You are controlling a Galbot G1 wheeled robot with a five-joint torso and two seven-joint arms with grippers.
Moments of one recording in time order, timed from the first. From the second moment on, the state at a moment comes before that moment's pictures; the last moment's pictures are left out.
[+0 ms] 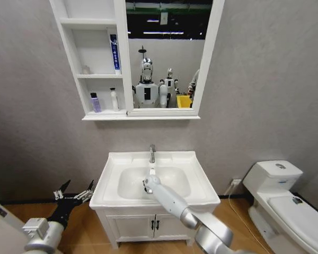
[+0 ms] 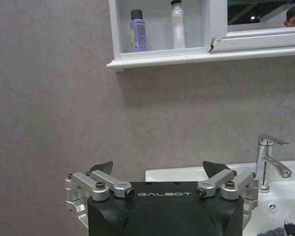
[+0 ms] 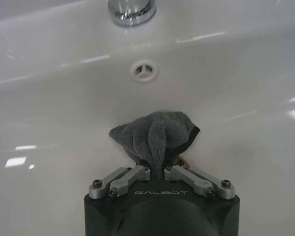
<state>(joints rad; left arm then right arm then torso) 1.87 -1.14 -0.89 -2.41 -0.50 0.20 -0.12 -0.32 1.62 -0.26 0.67 1.19 -0.51 0.65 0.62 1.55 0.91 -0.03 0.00</state>
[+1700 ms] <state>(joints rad) 1.87 -1.14 -0.89 -2.41 -0.50 0.20 -0.12 -0.44 1.61 -0.33 0.72 1.07 -0.42 0.33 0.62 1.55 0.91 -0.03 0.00</state>
